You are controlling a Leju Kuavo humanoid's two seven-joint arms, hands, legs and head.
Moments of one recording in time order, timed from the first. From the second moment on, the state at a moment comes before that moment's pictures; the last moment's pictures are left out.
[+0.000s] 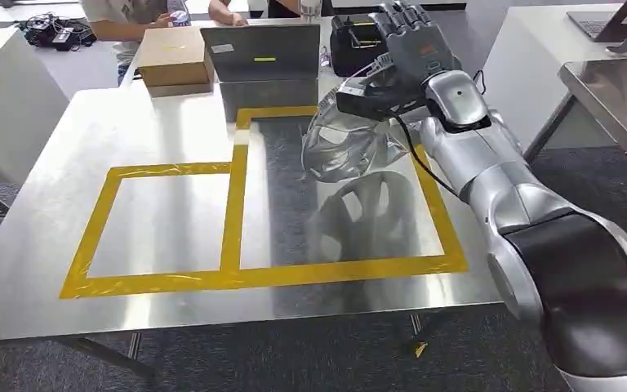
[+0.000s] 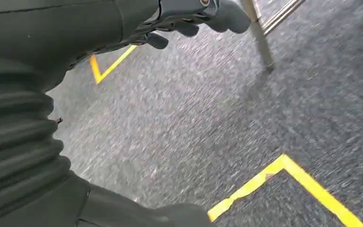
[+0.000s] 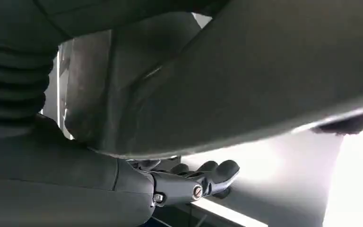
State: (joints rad) left arm -0.07 -0.27 0.54 -0.19 -1.51 0.59 0.03; right arm -1.23 -0.03 0.40 -0.37 1.39 -0.36 -0.24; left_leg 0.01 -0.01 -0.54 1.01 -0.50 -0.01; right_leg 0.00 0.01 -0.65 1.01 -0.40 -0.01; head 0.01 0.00
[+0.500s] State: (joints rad) left arm -0.09 -0.27 0.54 -0.19 -1.52 0.53 0.03; right arm -1.31 0.05 0.43 -0.39 1.42 -0.34 -0.35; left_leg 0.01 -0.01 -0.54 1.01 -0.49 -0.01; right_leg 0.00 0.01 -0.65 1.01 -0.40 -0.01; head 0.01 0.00
